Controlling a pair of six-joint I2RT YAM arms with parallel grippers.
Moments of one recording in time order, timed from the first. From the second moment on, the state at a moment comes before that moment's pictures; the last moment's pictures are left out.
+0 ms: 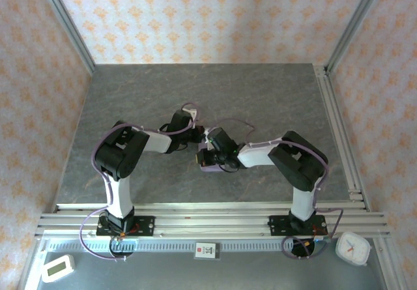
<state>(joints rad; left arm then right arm) -0.45 1.92 0.88 0.33 0.21 -0.43 0.84 1.84 0.86 0.17 -0.30 0.63</state>
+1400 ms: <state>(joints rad) -0.45 1.93 0.87 0.36 0.21 -0.45 0.85 1.73 0.80 0.13 -0.22 0.77</state>
